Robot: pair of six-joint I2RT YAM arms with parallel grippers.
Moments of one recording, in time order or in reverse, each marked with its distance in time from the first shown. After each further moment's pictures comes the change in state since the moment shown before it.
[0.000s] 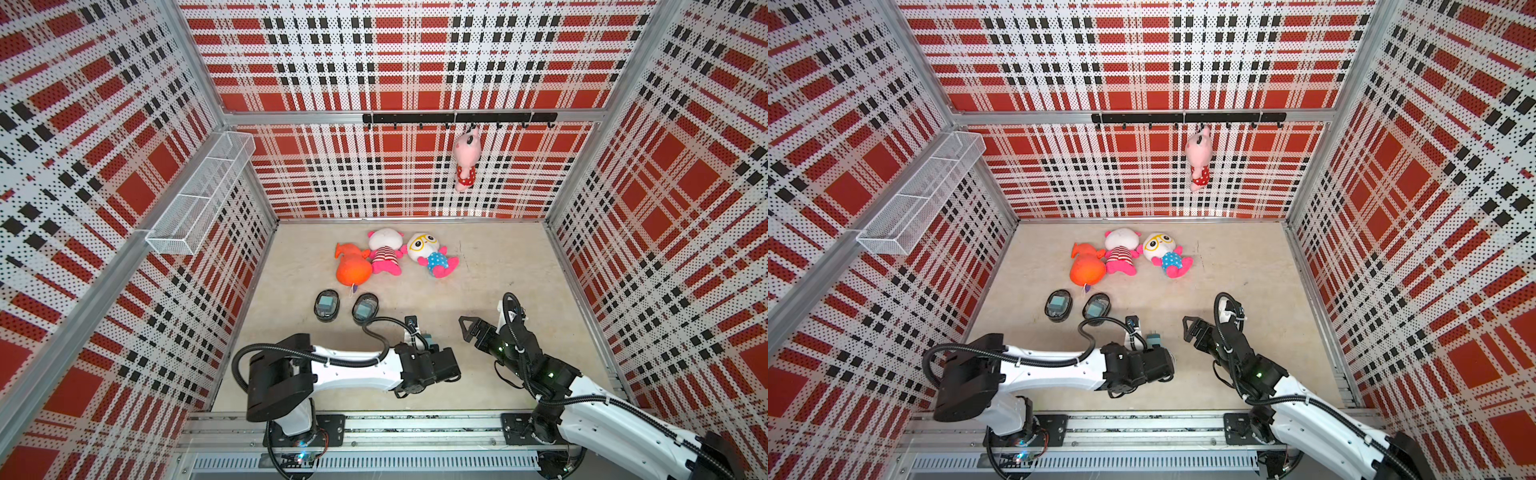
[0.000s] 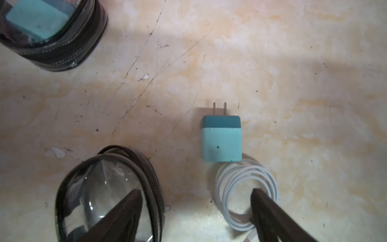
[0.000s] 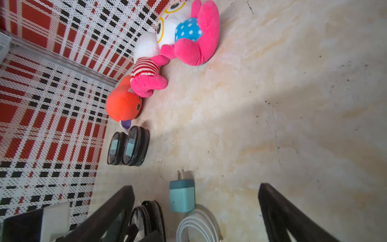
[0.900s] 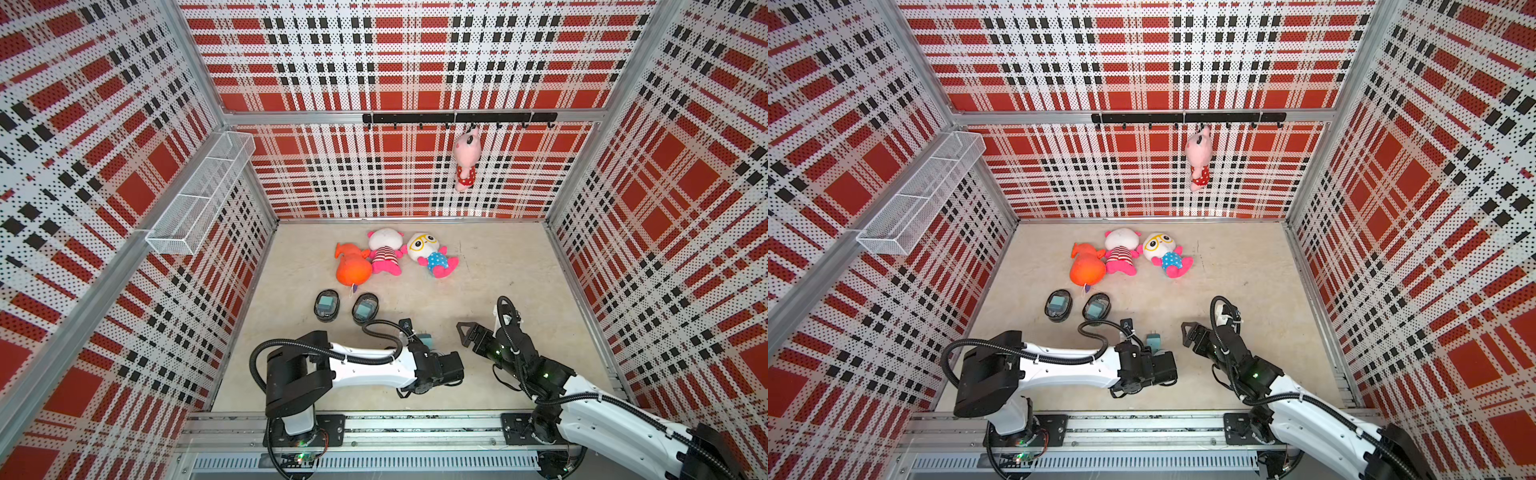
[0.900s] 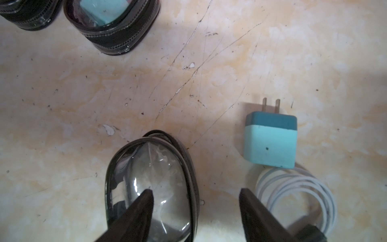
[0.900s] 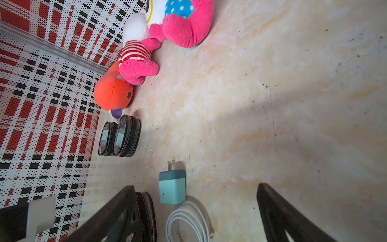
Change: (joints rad) left arm 0.005 0.072 0.072 -0.234 -0.008 -0.157; right arm 0.000 0.029 -0.031 0.035 -0.029 0.002
